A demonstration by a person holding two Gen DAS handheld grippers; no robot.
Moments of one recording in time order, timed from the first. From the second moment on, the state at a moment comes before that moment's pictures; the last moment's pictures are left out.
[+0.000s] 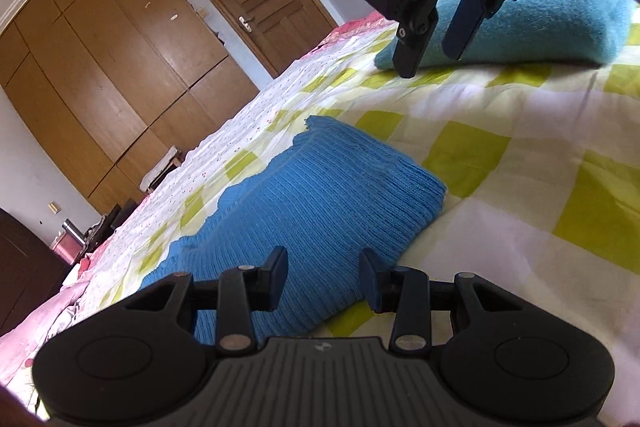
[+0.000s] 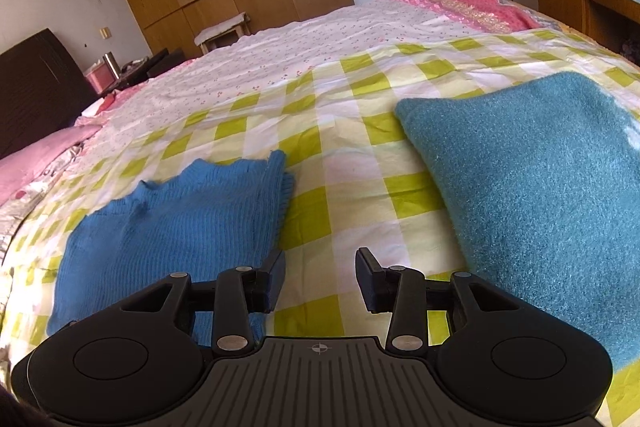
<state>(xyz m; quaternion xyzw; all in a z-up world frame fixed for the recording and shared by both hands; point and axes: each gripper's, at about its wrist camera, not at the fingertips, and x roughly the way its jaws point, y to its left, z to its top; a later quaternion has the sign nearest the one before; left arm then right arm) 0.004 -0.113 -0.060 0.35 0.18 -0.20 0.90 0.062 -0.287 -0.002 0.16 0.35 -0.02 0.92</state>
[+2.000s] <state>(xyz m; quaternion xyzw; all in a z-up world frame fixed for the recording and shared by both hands) 0.024 -0.137 -0.060 0.29 0.19 -0.26 0.90 0.180 -0.292 -0.060 0.35 0.39 0.09 0.85</state>
